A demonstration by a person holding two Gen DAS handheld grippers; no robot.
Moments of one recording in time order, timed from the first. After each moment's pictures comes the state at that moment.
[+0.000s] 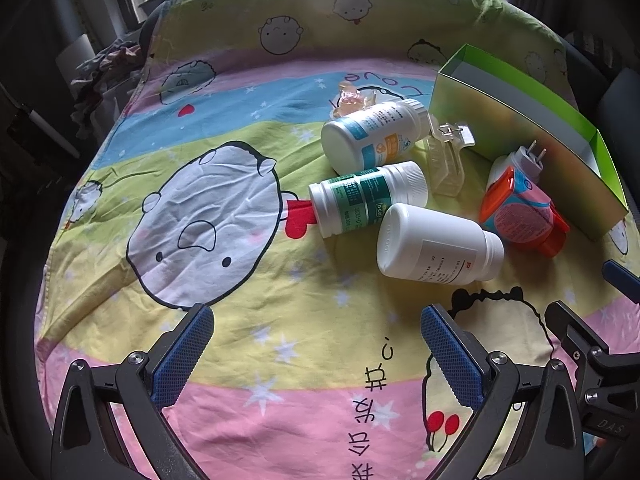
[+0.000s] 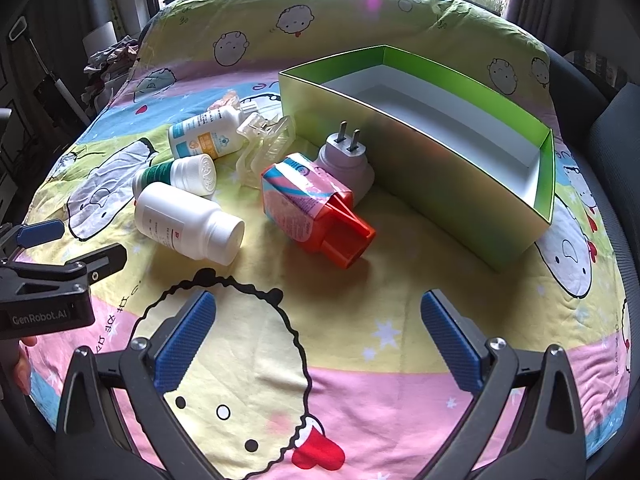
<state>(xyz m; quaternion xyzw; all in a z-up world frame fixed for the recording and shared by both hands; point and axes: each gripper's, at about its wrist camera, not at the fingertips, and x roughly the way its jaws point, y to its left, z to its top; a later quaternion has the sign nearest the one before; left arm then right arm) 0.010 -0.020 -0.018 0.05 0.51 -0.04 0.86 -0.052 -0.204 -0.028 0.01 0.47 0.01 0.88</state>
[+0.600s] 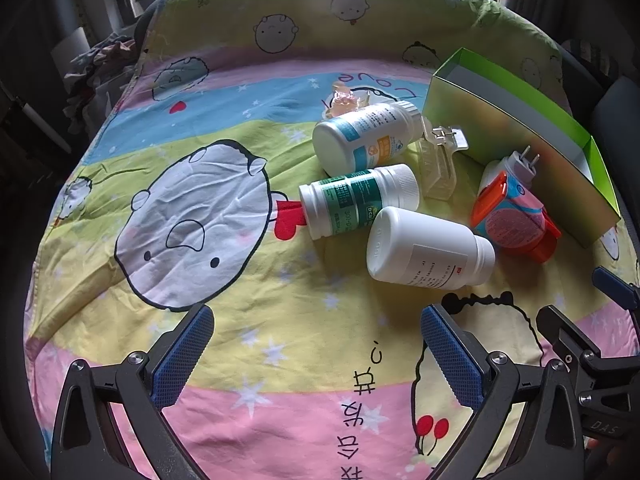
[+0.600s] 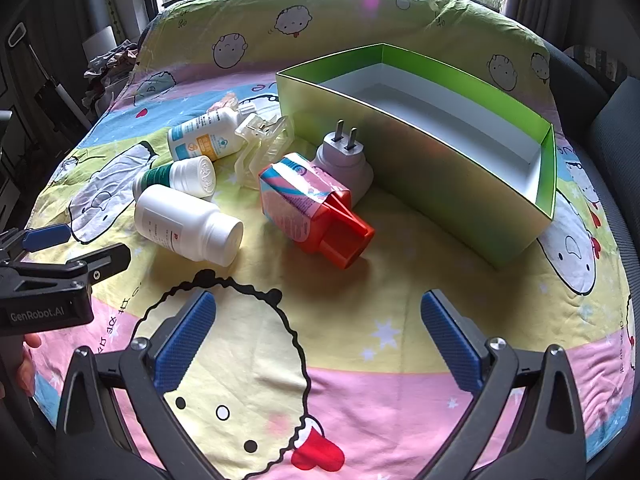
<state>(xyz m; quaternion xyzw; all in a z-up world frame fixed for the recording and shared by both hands) 0.015 -0.023 -0.019 0.03 0.51 -0.06 0.86 -0.052 -0.208 -0.029 0.02 0.47 0.01 0.88</state>
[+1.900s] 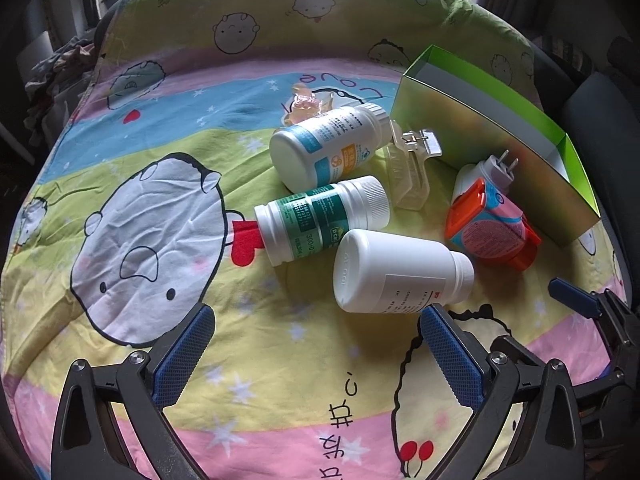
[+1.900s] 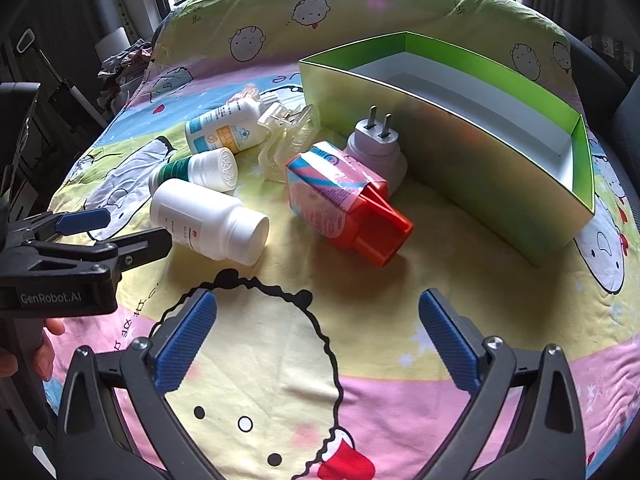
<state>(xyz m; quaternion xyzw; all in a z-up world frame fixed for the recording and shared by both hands) 0.038 -0.030 -0.026 0.01 0.51 -0.13 0.85 -0.047 -0.198 -0.042 0.04 0.48 0.05 0.87</state>
